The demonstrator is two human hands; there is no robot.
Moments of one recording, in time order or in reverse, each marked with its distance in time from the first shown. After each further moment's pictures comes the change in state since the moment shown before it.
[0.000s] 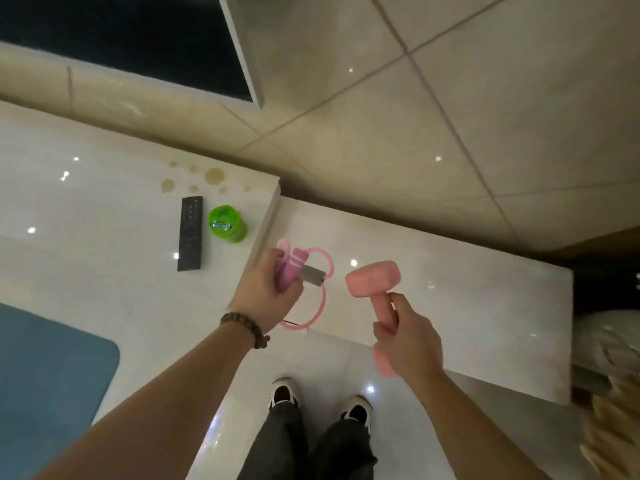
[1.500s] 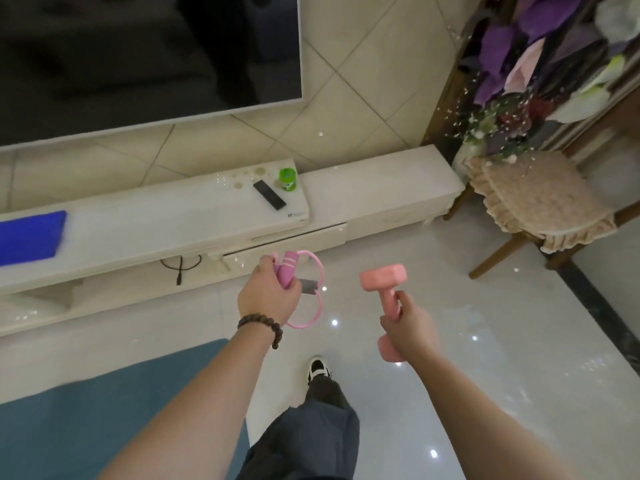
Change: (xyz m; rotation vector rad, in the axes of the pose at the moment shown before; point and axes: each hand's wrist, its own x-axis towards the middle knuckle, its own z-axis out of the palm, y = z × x) left_hand -0.388 -0.207 -0.424 0.267 -0.097 0.390; right_hand -0.581 -0.300 0.258 0.319 0.408 0.478
